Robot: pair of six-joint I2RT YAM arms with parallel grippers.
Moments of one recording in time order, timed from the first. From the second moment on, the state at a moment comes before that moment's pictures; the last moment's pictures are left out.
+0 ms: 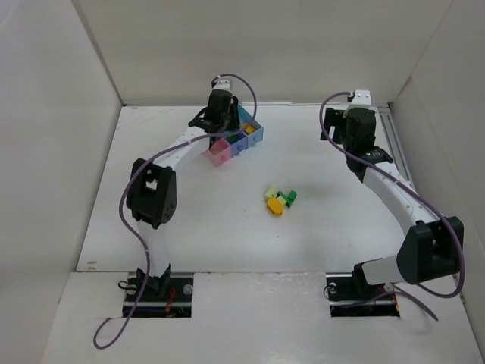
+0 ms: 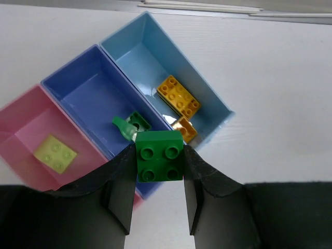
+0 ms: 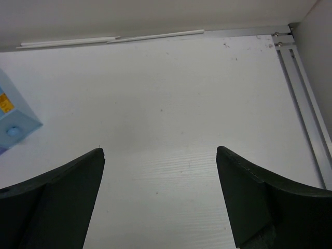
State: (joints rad) left arm -0.45 1.94 1.63 -0.20 -0.17 -0.37; right arm 0.22 1.39 1.11 -0.05 0.30 0.10
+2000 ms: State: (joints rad) left arm -0.82 1.36 0.88 -0.23 -0.23 -0.63; right arm 0.55 1.64 0.93 -0.34 0.25 0.74
